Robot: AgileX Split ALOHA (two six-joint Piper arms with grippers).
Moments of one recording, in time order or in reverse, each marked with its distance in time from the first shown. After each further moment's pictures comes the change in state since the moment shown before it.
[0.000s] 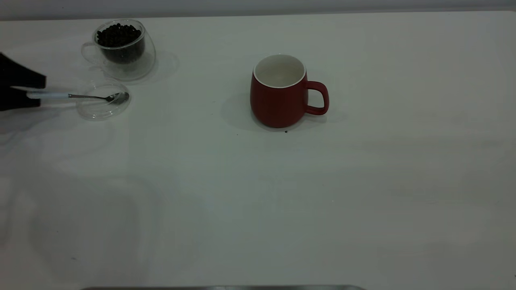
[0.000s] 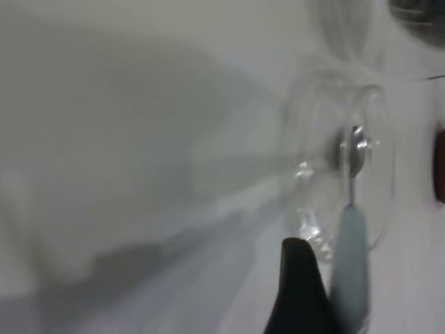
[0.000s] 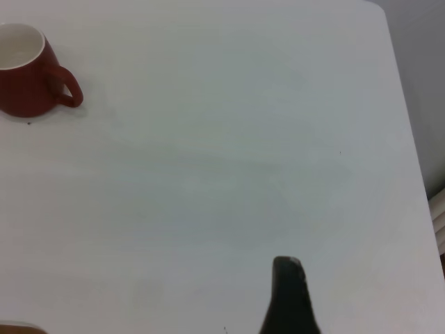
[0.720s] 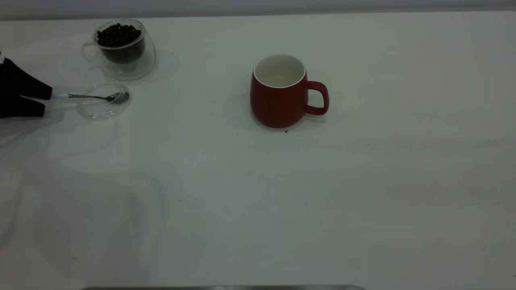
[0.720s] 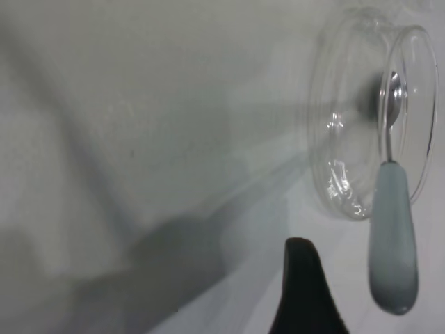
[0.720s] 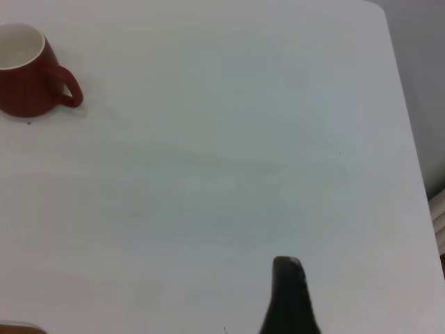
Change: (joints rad) left arm -0.016 0.009 -0.024 0.123 0.002 -0.088; right arm 0.000 0.000 0.000 0.000 0.000 0.000
